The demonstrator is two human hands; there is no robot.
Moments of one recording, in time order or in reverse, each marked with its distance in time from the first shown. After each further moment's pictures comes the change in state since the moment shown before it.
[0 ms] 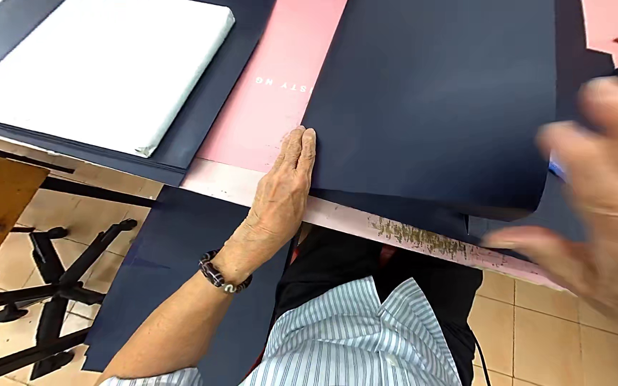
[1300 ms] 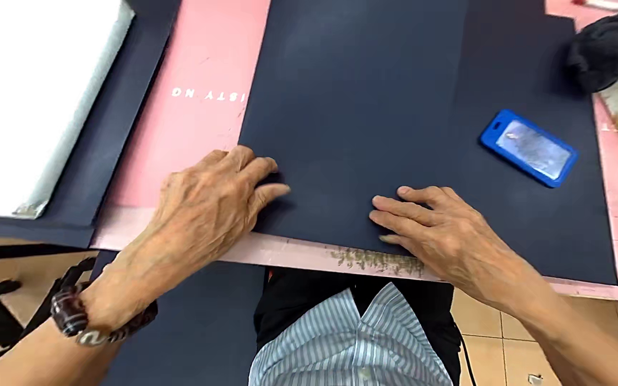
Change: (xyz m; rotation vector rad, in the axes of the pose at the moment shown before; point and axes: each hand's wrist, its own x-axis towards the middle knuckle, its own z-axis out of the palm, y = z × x) left_hand 0.046 -0.022 -0.021 0.058 -0.197 0.261; right_hand -0.018 -0.005 0.077 0.357 -0.205 0.025
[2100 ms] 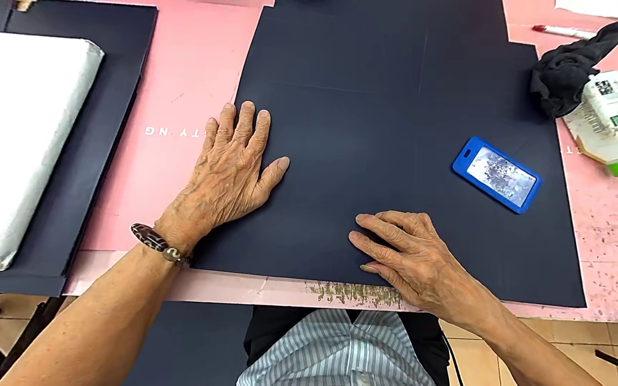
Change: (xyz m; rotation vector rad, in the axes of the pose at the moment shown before) left_hand 0.085 -0.034 0.044 0.013 -0.027 -0.091; right_hand -0.006 0.015 0.021 0.180 0.069 0.065
